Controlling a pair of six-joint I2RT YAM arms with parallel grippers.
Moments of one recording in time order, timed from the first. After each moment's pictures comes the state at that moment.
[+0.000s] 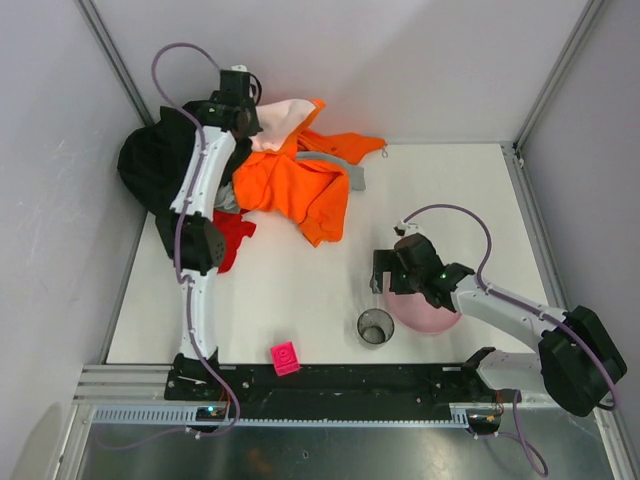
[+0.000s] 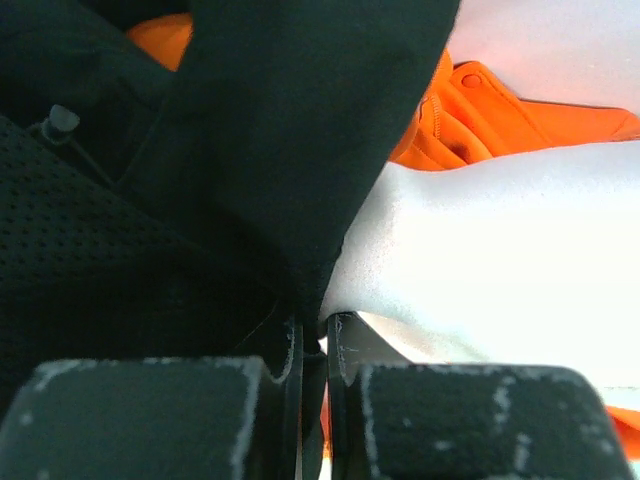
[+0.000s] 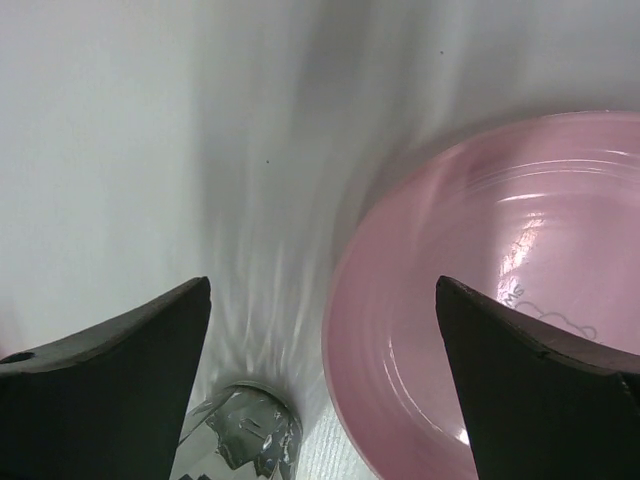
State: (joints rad) left arm -0.19 2.24 2.50 -0.91 -0.24 -0.26; right arm 0.66 1.22 0.65 -0.27 0.11 0.55
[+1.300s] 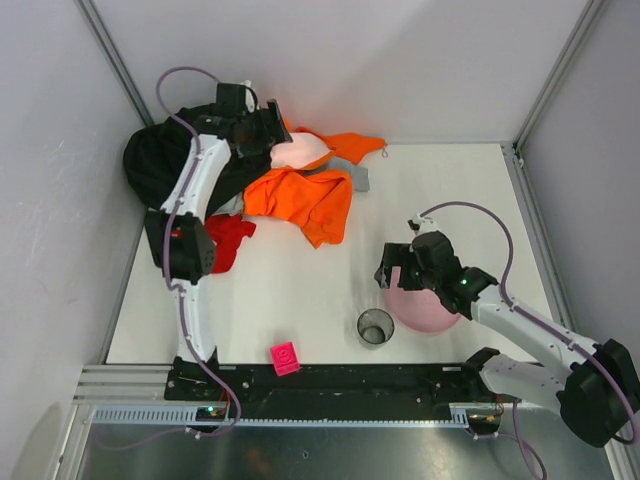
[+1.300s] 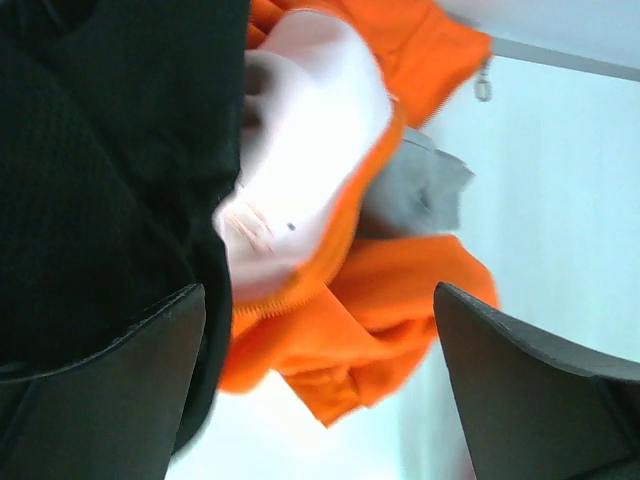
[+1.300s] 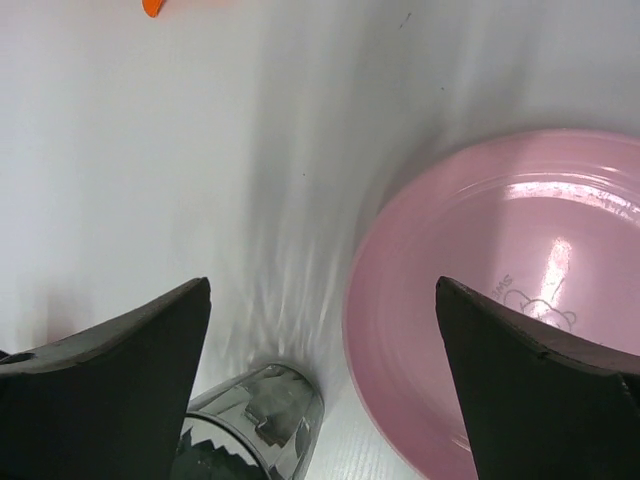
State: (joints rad) left arm -0.17 2.20 2.23 -0.74 0.19 -0.42; right arm 0.62 1.06 0.65 -0.31 0.06 0.55
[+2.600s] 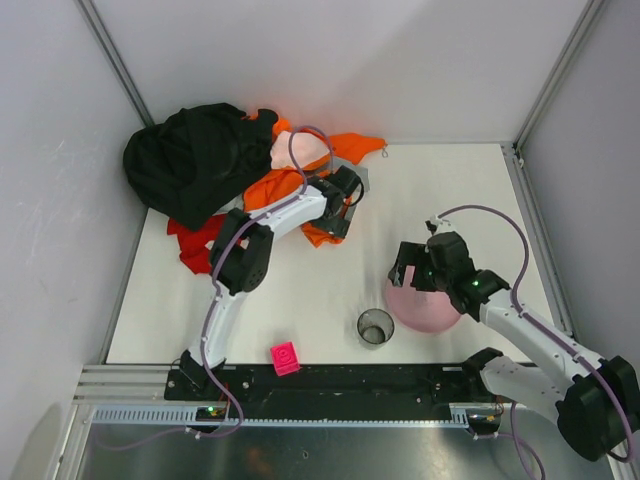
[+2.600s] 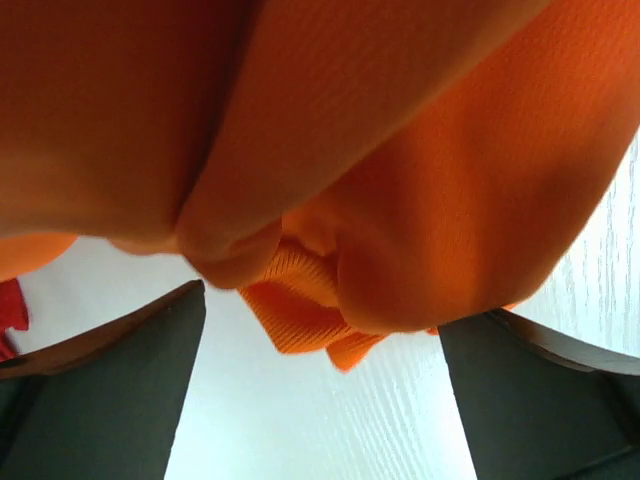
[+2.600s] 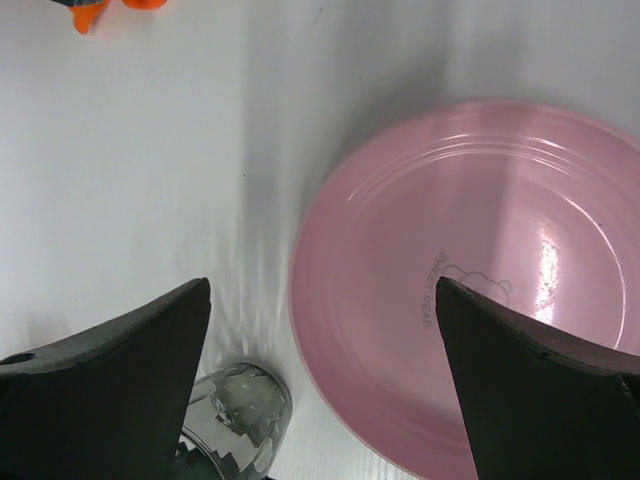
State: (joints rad) left arm -0.65 2.25 1.86 -0.83 -0.36 -0.27; right arm 0.52 0.98 0.62 -0.38 0.05 0.55
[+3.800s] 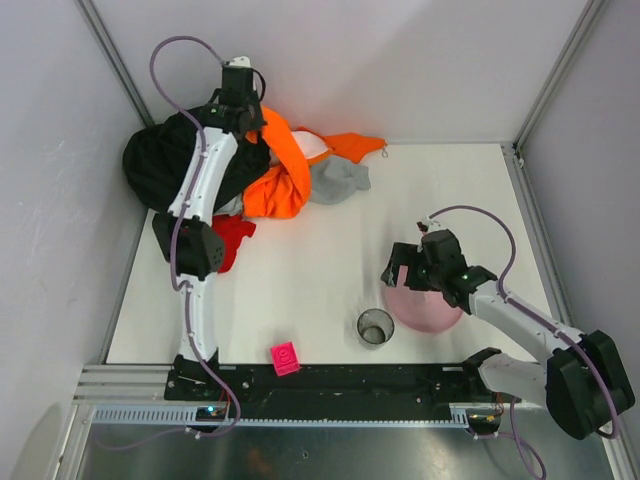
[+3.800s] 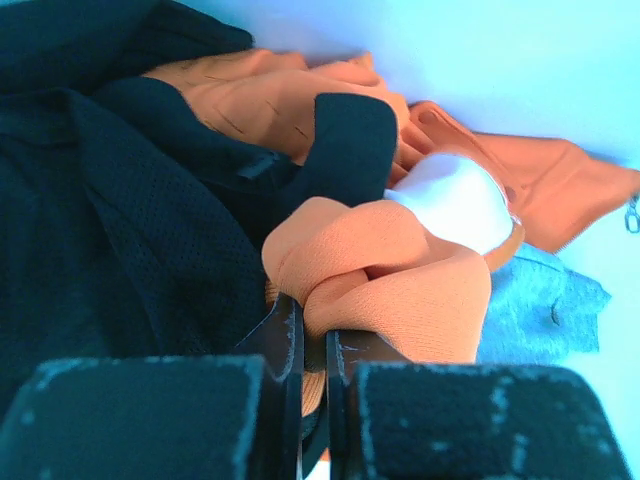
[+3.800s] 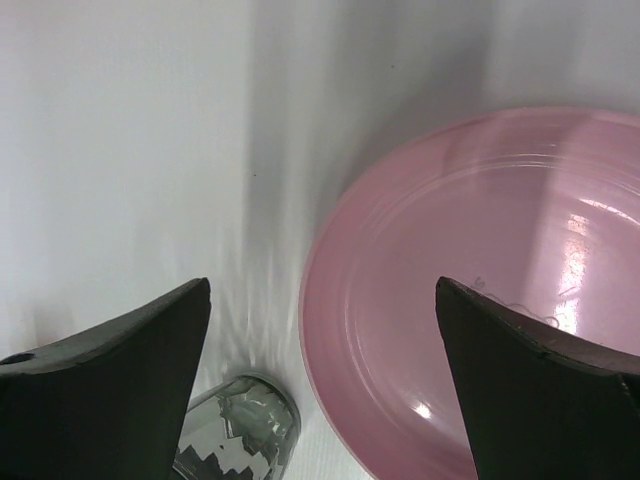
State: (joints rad) left arm -0.23 2.23 2.45 -0.80 -0.23 -0.26; right arm 0.48 1.10 0.59 -0.26 -0.06 0.54
